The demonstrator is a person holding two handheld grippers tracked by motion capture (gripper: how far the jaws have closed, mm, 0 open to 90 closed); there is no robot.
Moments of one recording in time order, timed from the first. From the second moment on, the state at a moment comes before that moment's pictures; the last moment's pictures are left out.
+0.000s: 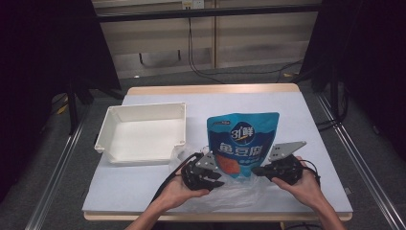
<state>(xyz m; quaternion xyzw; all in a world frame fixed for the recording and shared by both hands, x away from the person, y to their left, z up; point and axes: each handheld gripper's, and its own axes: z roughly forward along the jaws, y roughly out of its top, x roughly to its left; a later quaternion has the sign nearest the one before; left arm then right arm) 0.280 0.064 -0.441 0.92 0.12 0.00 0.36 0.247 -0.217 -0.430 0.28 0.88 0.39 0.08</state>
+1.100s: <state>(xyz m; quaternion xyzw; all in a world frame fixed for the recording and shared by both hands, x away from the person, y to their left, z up) 0.298 0.122 -0.464 0.94 0.16 0.06 0.30 0.278 -0.273 -0.466 0.39 0.87 0.26 0.14</state>
